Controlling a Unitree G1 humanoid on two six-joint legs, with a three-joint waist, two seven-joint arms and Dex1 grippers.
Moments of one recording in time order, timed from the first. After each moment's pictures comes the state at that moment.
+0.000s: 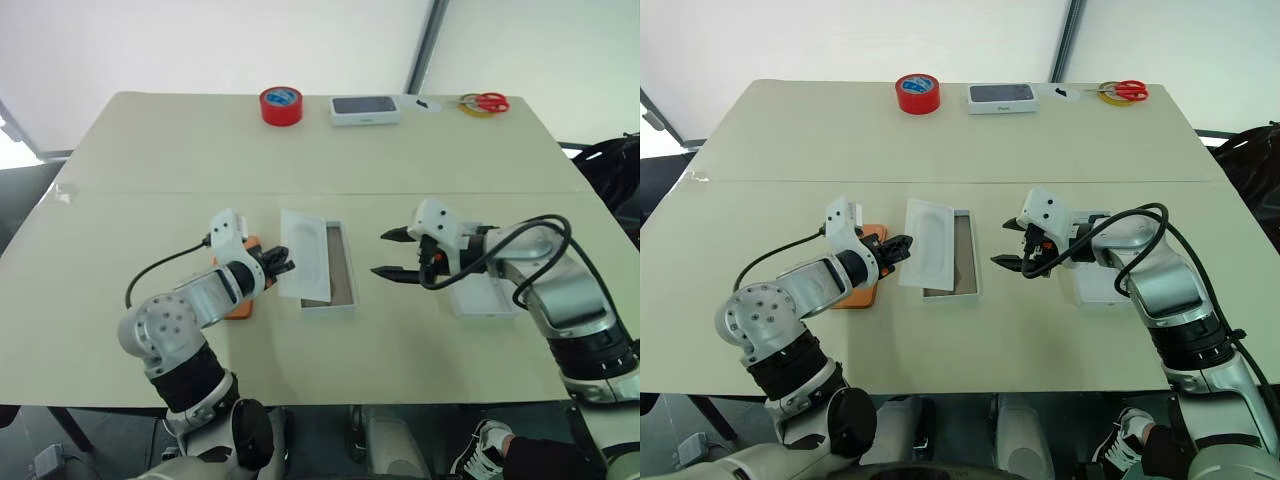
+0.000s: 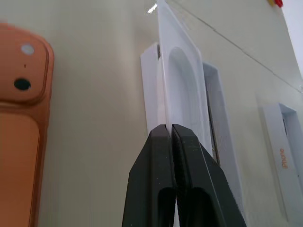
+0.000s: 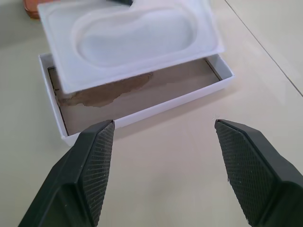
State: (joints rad) left arm -0.53 -0.19 0.57 -0.49 -0.62 1.61 0.10; right arm -0.52 -0.73 0.14 -0.19 0.22 0.59 1.05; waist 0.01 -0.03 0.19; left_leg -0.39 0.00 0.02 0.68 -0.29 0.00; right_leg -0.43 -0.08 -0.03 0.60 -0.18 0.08
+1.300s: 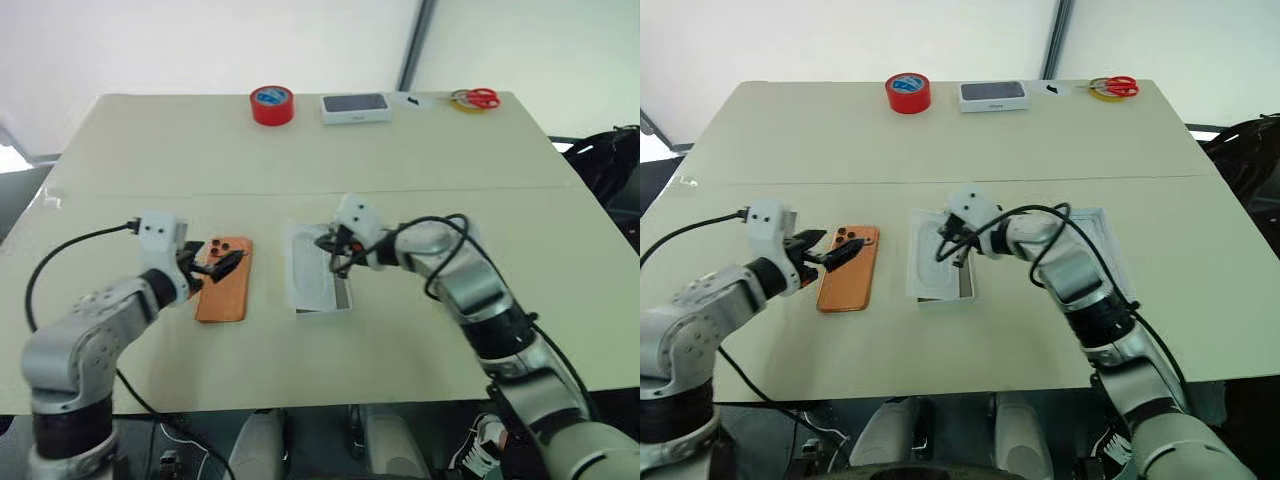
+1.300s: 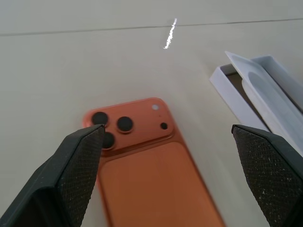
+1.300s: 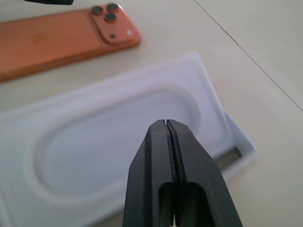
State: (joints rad) left arm -0.16 0.56 0.34 -0.50 -0.59 1.02 -0.39; right arm -0.71 -0.36 0.36 -0.06 0.08 0.71 0.74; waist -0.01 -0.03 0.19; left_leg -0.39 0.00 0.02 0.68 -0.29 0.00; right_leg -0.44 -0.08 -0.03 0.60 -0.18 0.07
